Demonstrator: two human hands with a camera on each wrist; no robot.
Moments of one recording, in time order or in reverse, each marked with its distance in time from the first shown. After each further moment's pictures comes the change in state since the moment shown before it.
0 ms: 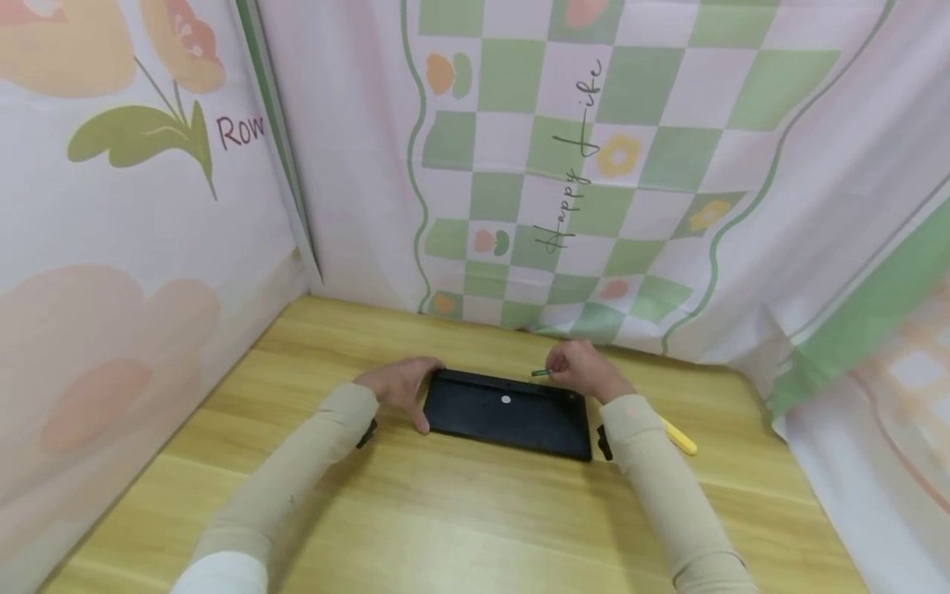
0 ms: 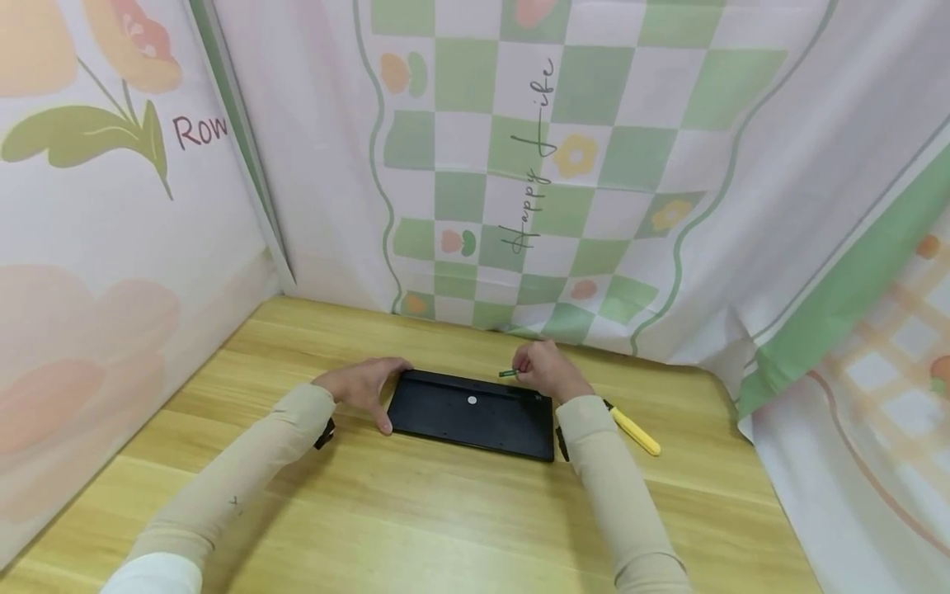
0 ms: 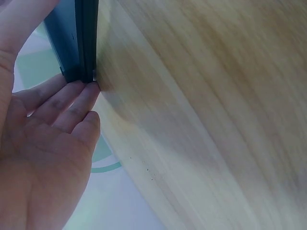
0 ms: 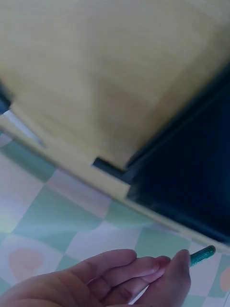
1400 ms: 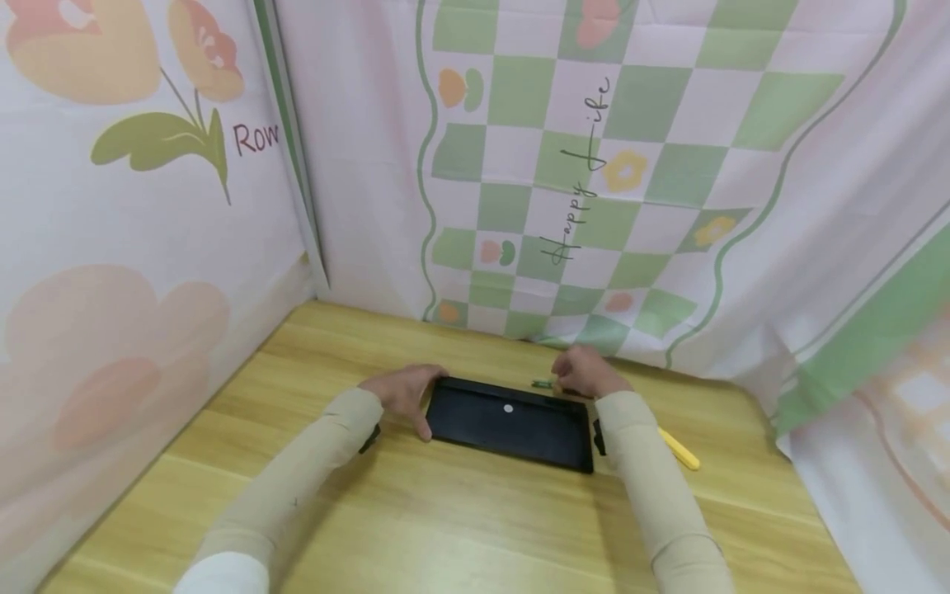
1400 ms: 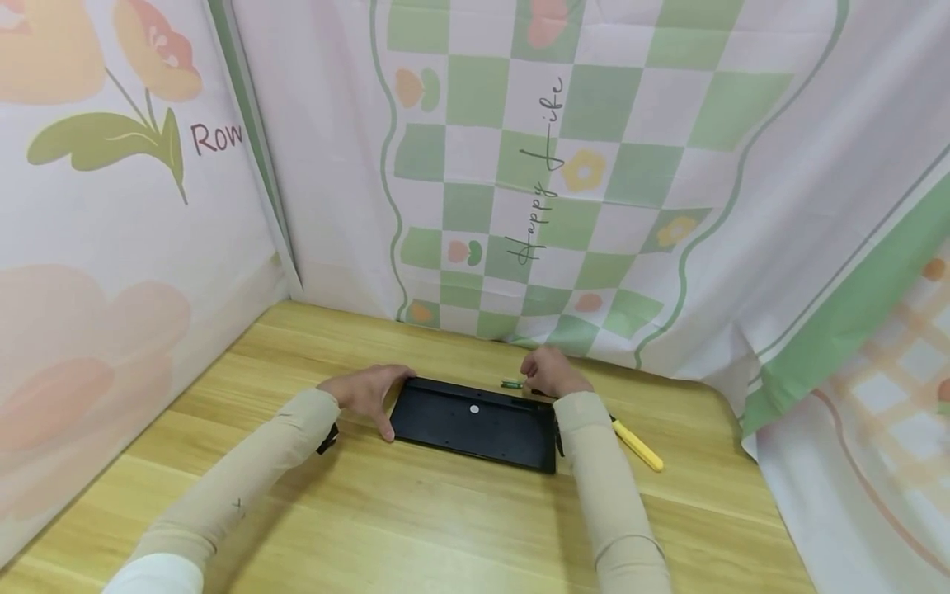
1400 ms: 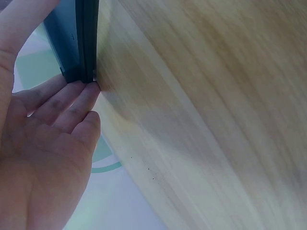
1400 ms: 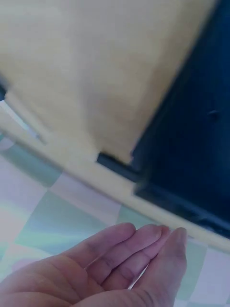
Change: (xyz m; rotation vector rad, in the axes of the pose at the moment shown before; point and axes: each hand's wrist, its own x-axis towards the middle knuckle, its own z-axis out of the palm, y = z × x) left_hand -0.002 0.003 0.000 -0.021 -0.003 -0.052; right_hand 0.016 0.015 -0.002 -0.032 -0.113 0.086
